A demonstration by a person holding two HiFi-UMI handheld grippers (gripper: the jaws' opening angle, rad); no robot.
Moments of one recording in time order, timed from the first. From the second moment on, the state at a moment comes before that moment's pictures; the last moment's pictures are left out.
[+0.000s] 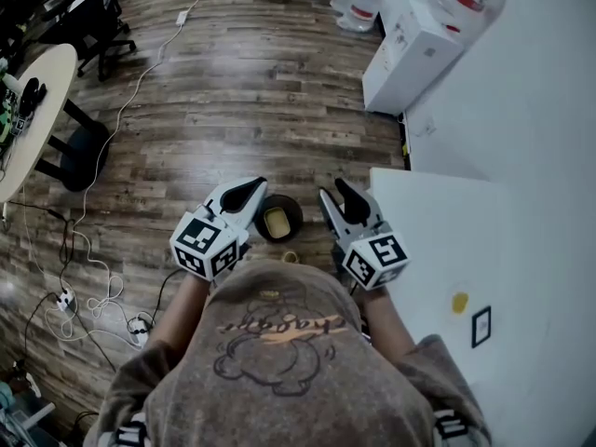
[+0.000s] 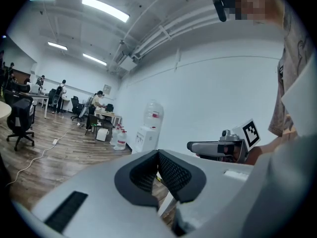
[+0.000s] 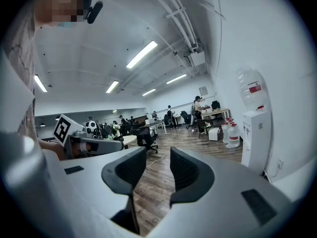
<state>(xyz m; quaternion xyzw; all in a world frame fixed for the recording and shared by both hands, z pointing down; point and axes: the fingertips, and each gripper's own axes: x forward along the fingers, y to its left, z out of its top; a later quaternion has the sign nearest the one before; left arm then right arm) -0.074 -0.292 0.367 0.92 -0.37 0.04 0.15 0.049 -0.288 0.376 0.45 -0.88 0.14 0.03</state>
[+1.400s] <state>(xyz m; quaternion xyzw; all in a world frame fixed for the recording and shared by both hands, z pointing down) -0.082 -0.288 0.405 0.92 -0.38 0.02 0.14 0.061 -0.275 0.429 0.47 -0.87 0.15 0.03</state>
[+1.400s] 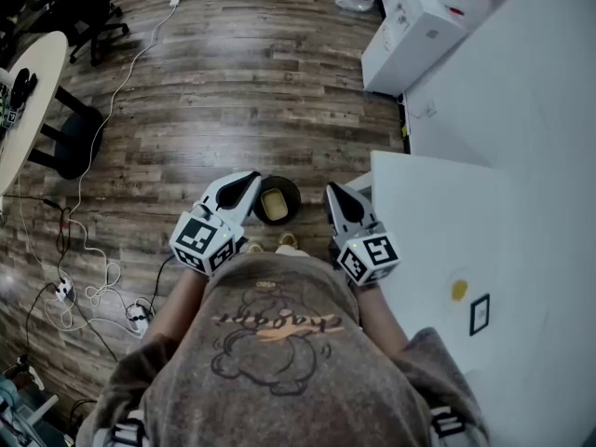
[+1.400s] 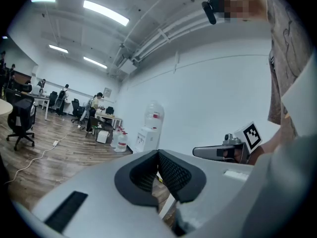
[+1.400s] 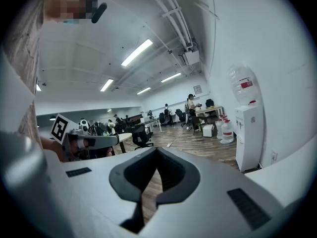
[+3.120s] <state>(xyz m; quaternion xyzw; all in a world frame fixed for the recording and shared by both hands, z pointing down) -0.084 -0.311 0.443 0.89 -0.41 0.03 0.17 0.056 -0.303 0.467 0.43 -0.89 0.18 0.05</state>
